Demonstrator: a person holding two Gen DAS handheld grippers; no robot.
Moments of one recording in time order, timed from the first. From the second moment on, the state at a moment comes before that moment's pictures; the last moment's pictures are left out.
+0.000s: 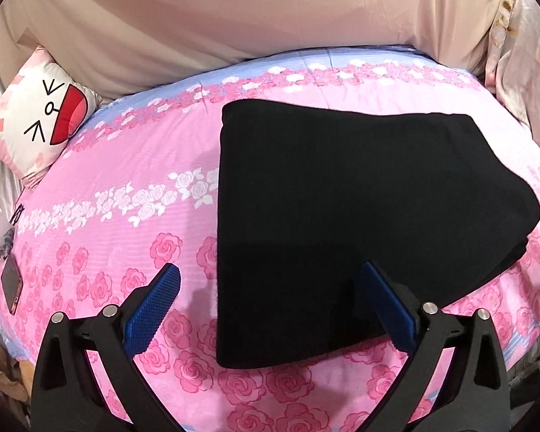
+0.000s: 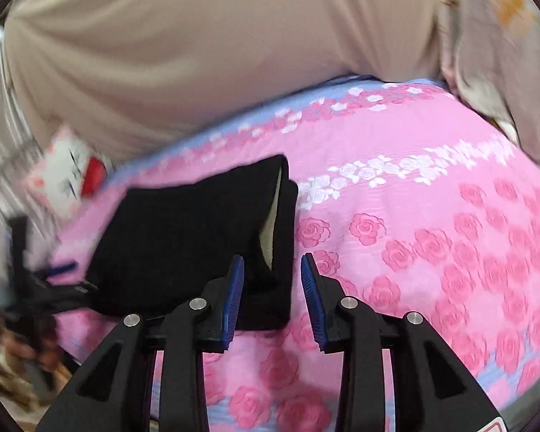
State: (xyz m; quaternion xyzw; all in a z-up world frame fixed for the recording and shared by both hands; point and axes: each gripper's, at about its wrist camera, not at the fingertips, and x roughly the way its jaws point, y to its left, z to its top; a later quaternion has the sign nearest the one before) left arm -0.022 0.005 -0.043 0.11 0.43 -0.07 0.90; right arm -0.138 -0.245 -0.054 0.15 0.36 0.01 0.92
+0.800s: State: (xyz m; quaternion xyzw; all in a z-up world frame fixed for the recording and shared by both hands) left arm -0.055 -0.117 -0.042 0.20 0.41 -0.30 0.84; right arm -0.142 -0.302 -0.065 0.23 0.37 0.02 0.90
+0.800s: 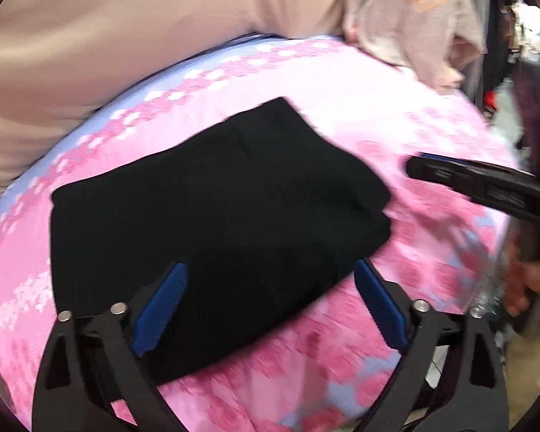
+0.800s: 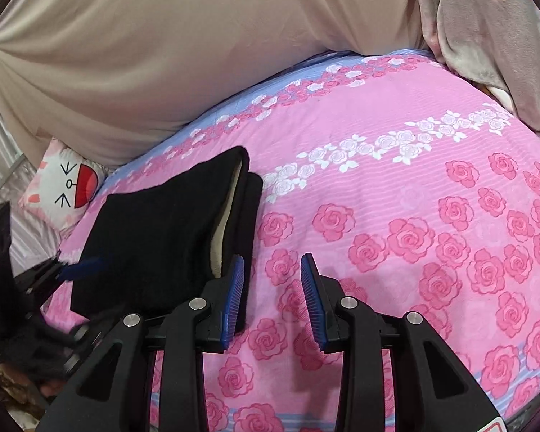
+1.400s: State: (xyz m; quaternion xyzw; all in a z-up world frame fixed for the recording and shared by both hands) left arm -0.017 -0.095 -0.021 0.09 0.45 -0.33 0.82; right arm -0.116 -0.303 -0.053 0.20 0.36 0.06 0.91
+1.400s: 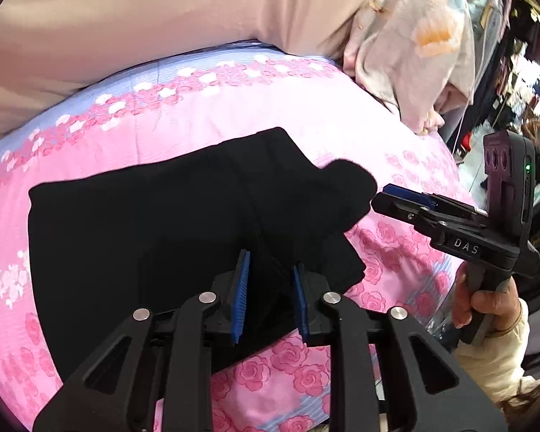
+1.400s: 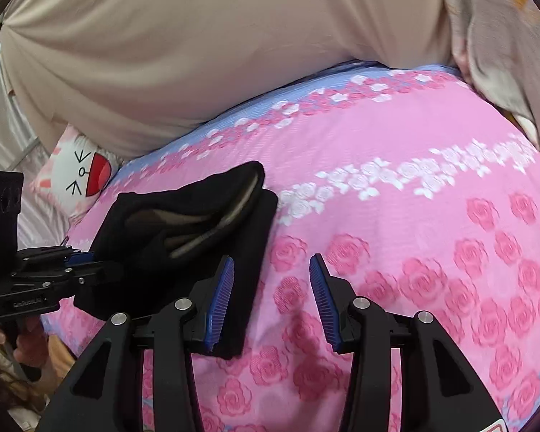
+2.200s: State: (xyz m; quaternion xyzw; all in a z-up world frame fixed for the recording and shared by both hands) left arm -0.007 -0.077 0.001 0.05 0.39 -0.27 0.88; right arm -0.079 -0.261 -0.042 0.10 0.41 0.16 0.89
